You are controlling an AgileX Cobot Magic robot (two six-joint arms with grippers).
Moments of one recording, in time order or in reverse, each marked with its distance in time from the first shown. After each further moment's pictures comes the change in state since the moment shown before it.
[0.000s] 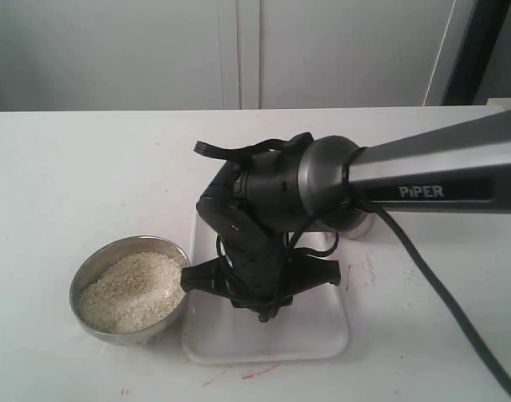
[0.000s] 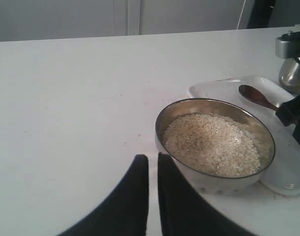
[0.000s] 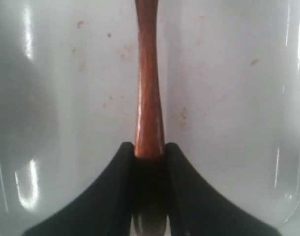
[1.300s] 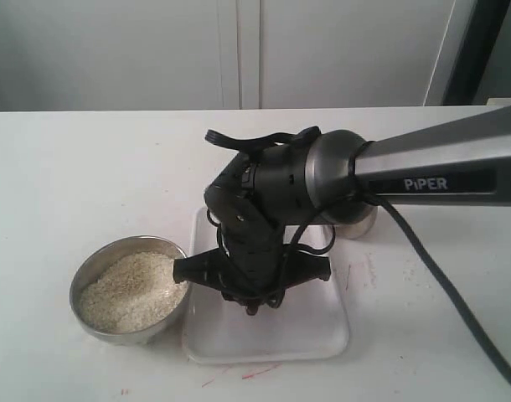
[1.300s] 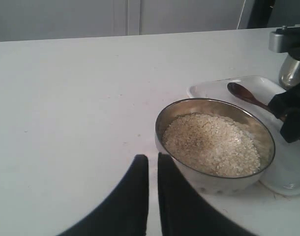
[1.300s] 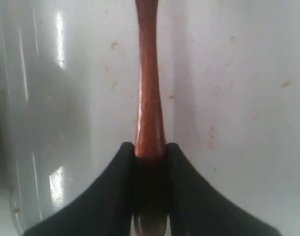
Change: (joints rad) left arm 0.000 0.000 0.000 0.000 0.000 0.000; right arm -0.024 0.000 0.000 0.062 -0.088 -0.075
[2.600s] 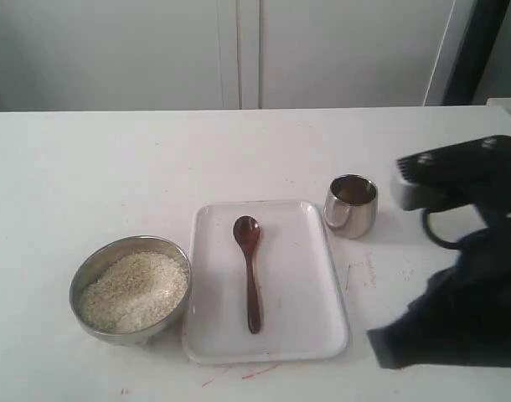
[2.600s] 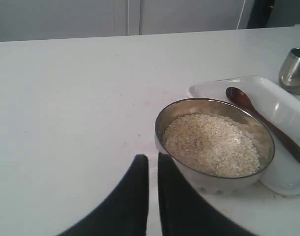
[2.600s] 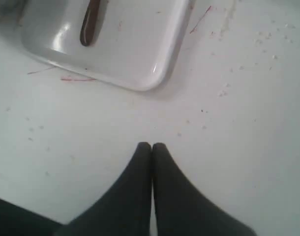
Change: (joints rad) left arm 0.000 0.000 0.000 0.000 0.000 0.000; right arm 0.057 -1.031 0.525 -0.035 0.210 -0.312
